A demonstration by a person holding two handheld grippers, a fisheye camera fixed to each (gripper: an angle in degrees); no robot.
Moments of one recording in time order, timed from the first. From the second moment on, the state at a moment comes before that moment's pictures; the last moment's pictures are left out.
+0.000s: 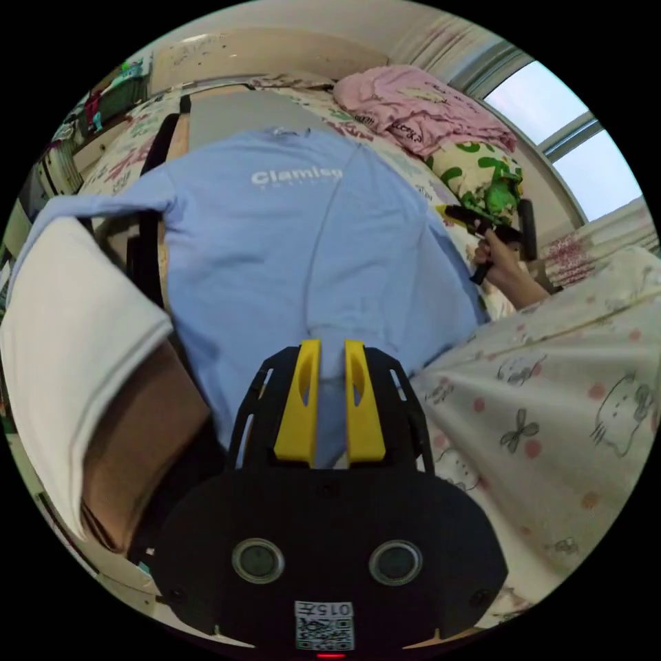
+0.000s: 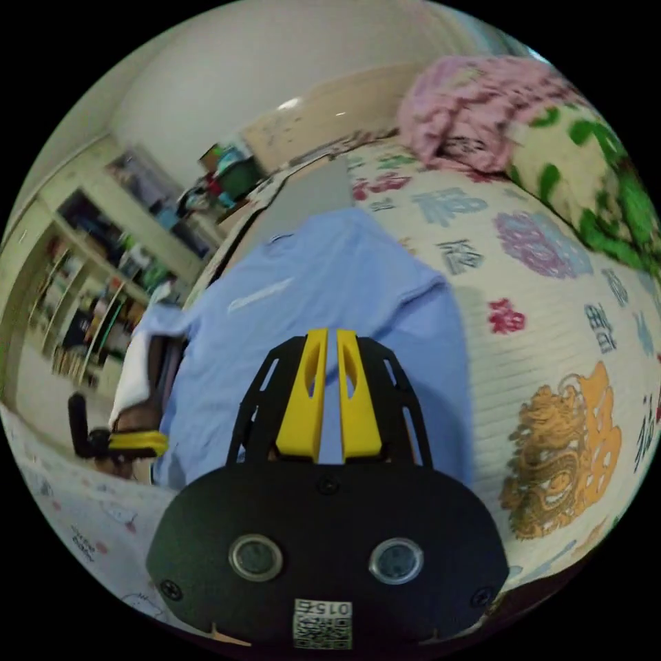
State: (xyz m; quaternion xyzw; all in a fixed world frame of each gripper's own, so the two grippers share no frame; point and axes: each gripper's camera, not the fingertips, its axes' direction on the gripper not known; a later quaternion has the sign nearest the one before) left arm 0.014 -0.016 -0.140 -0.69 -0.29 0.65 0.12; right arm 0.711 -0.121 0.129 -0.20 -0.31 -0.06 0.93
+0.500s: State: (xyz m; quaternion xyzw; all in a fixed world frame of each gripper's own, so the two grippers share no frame) left arm 0.120 -0.184 -0.104 -0.62 -0.17 0.69 0.34; right arm 0.558 0.192 0.103 -0.30 -0.39 -0.48 0.73
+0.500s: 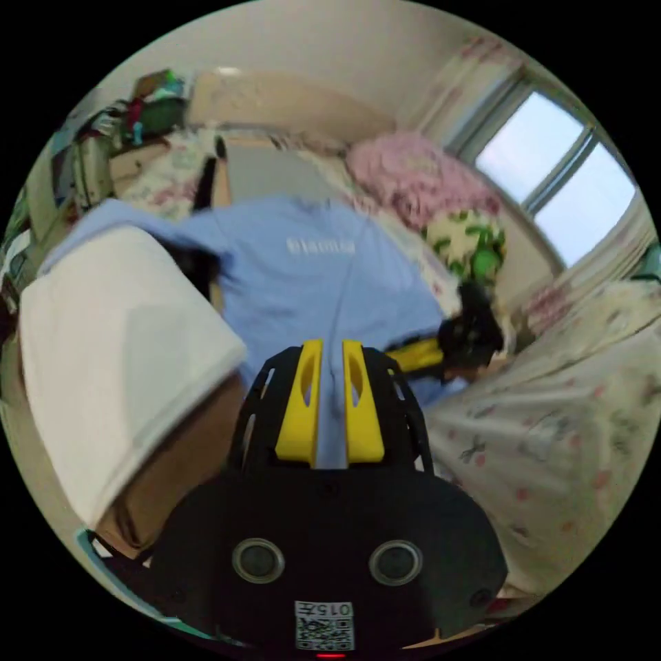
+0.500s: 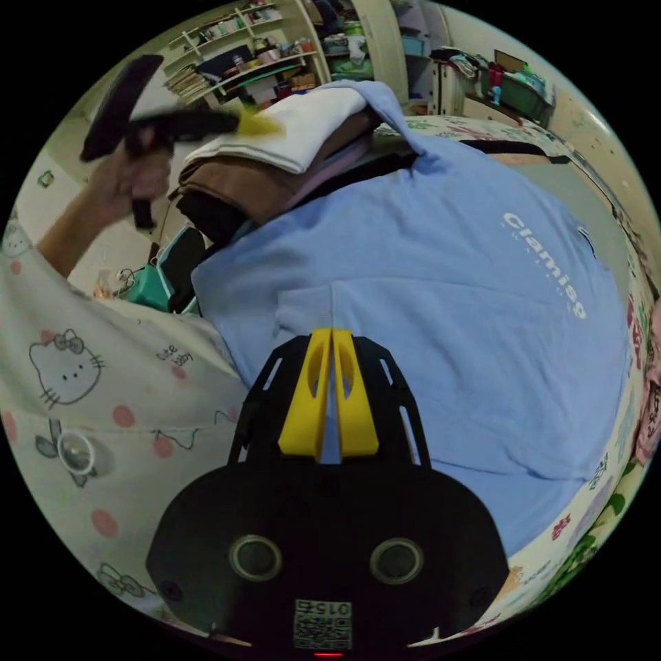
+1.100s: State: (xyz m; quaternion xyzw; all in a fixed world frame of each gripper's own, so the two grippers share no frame) left arm 0.158 -0.420 0.160 -0.36 -0.42 0.58 0.59; right arm 0.581 0.277 0.136 -0.31 -0.37 -0.50 0.72
